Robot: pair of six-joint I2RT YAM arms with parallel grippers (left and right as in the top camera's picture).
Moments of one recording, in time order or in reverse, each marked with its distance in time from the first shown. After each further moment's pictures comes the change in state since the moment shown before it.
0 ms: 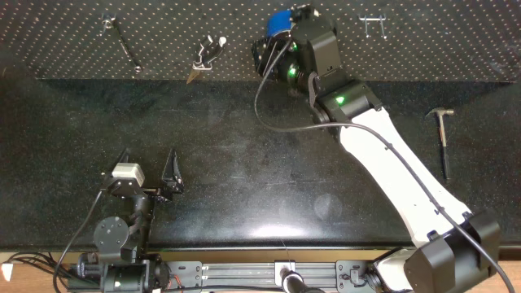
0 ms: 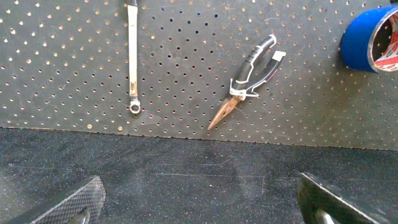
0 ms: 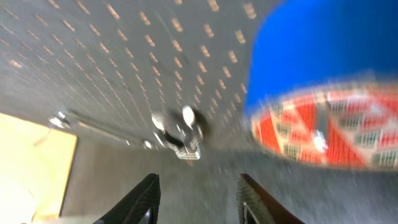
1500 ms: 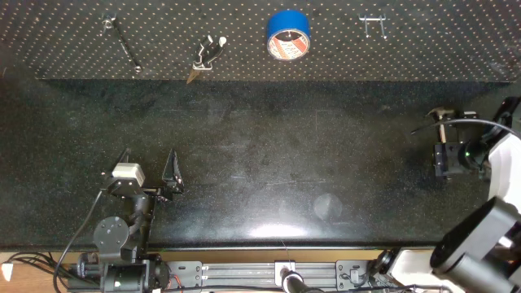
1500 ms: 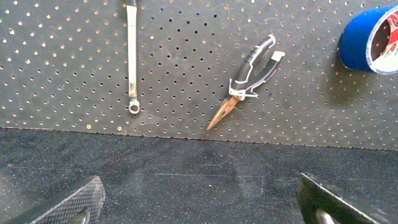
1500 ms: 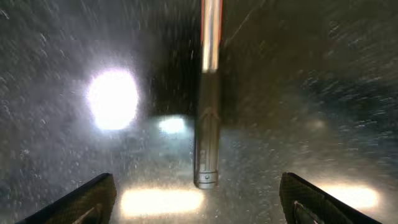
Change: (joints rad) left arm 0.000 0.000 0.000 0.000 0.003 0.000; right arm -1.097 0.007 -0.303 -0.595 0.158 -1.439
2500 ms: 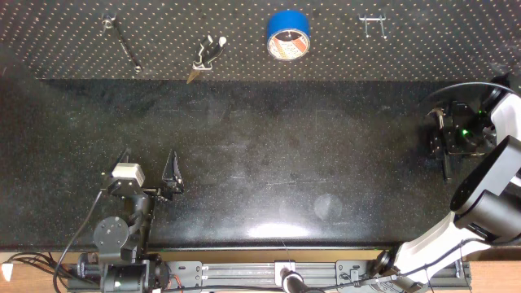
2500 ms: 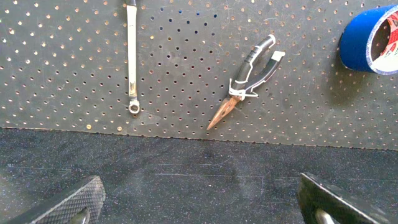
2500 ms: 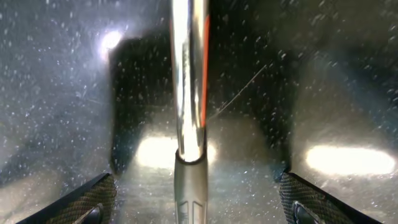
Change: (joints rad) left arm 0.000 0.000 0.000 0.000 0.000 0.000; right arm 0.053 0.352 0.289 -0.170 0.064 0.054
